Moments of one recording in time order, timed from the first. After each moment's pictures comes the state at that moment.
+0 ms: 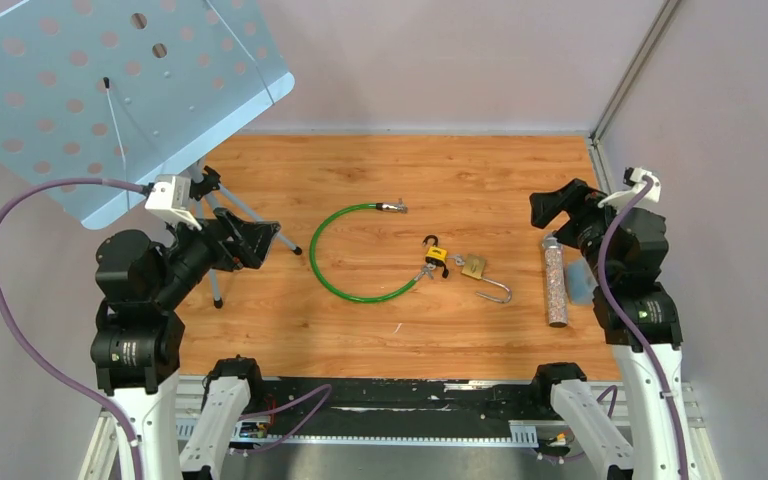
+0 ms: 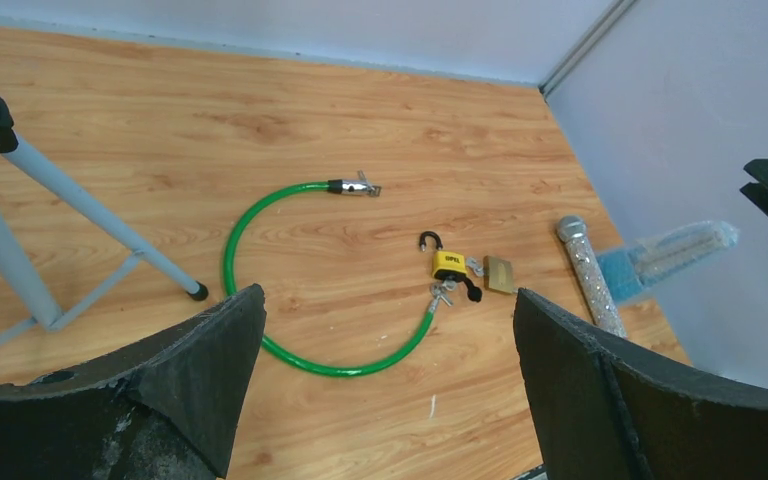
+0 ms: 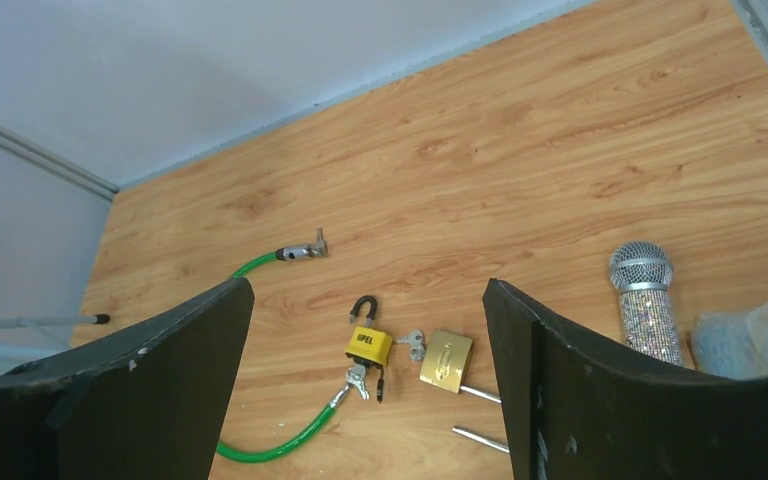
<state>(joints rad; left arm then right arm) 0.05 0.64 1.27 -0.80 0.47 -0.35 0.07 0.71 1.07 -0.54 -0.01 0.48</state>
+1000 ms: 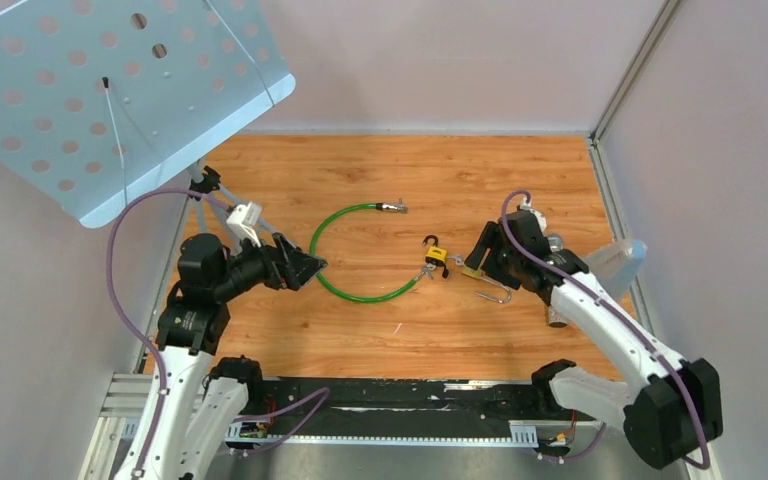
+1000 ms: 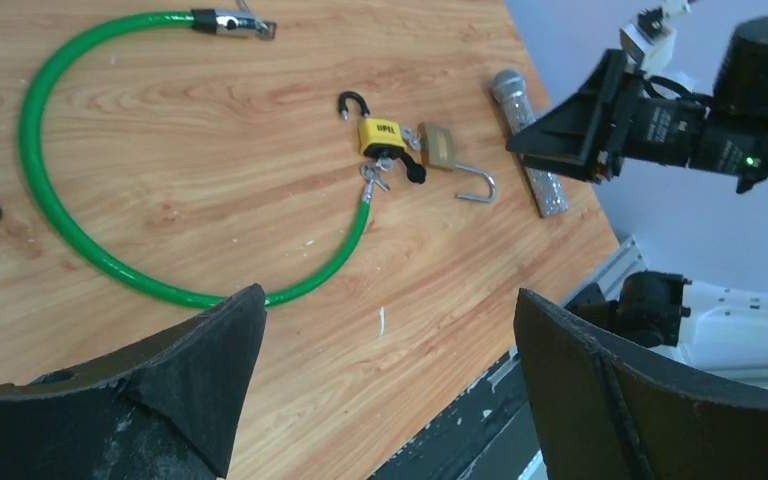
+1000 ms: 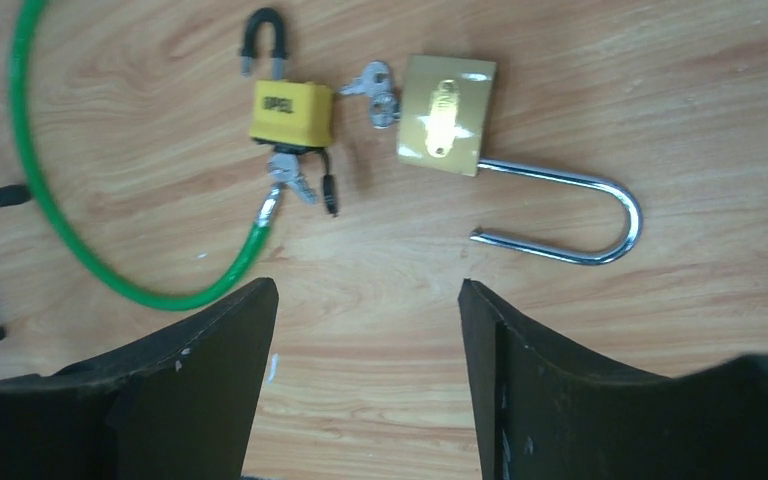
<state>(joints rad) -0.09 0.59 0.73 -0.47 0.65 -0.46 0.41 1.04 0.79 -0.58 0.07 0.79</state>
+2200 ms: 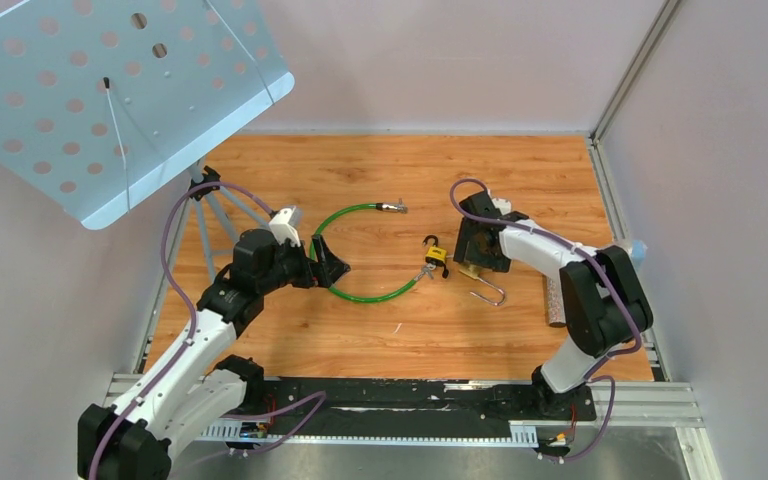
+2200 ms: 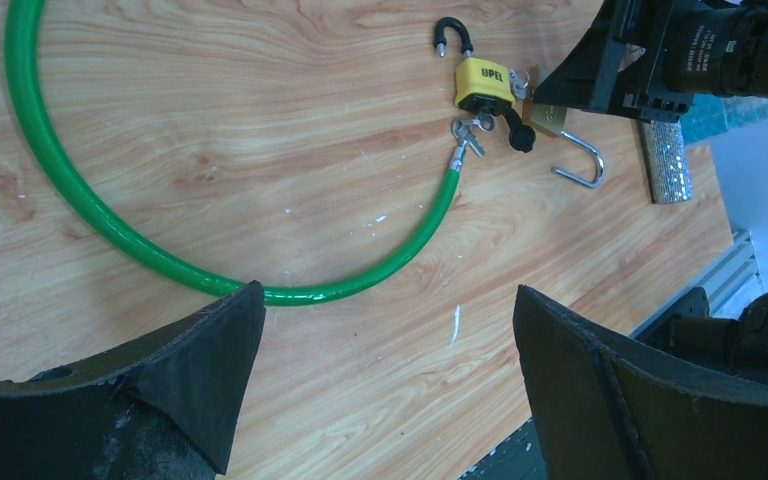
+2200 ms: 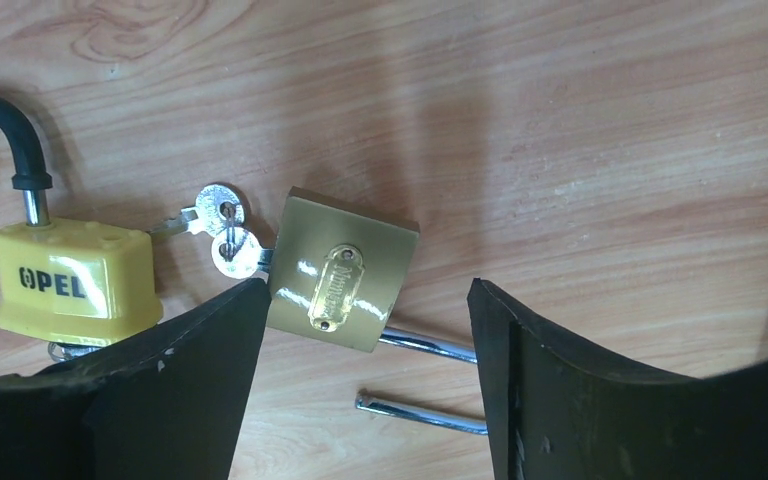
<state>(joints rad) -0.39 0.82 0.56 -0.22 0.31 -0.49 0.42 1.64 1.00 -0.55 0.27 0.62</state>
